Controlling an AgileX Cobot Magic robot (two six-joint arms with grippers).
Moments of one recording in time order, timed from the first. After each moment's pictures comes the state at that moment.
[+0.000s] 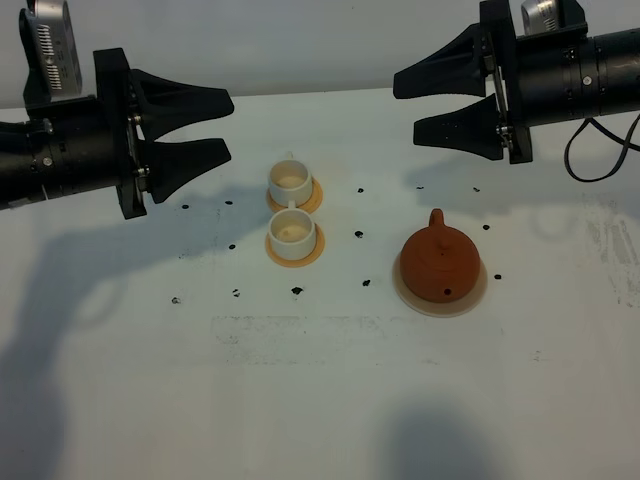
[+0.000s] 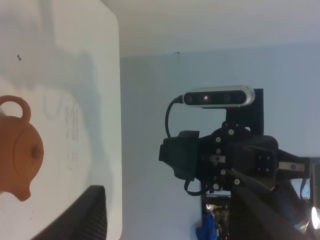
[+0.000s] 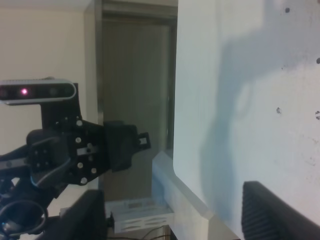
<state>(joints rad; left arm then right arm) -0.02 1.58 -0.91 -1.63 0.95 0.72 0.10 1.79 -1.29 1.40 1.21 -0.48</state>
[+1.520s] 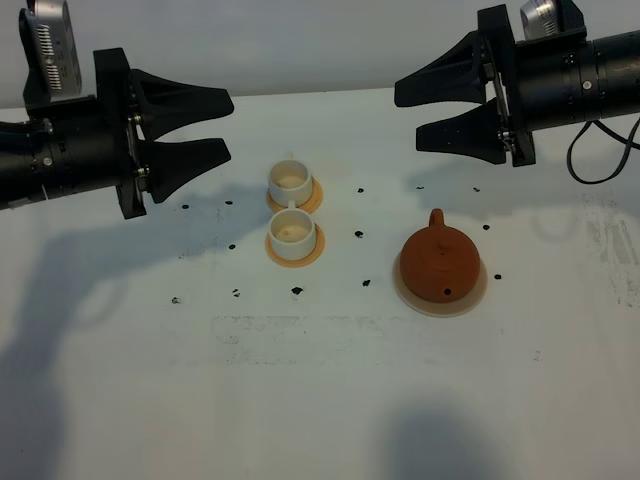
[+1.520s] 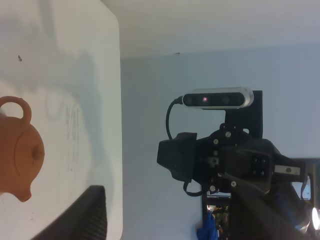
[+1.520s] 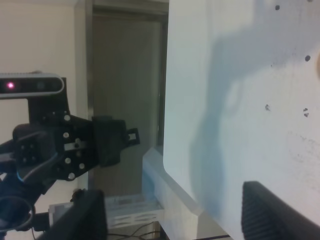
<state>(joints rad) -0.02 1.58 -0.91 -1.63 0.95 0.72 0.10 1.79 -1.29 1.37 1.21 -0.48</state>
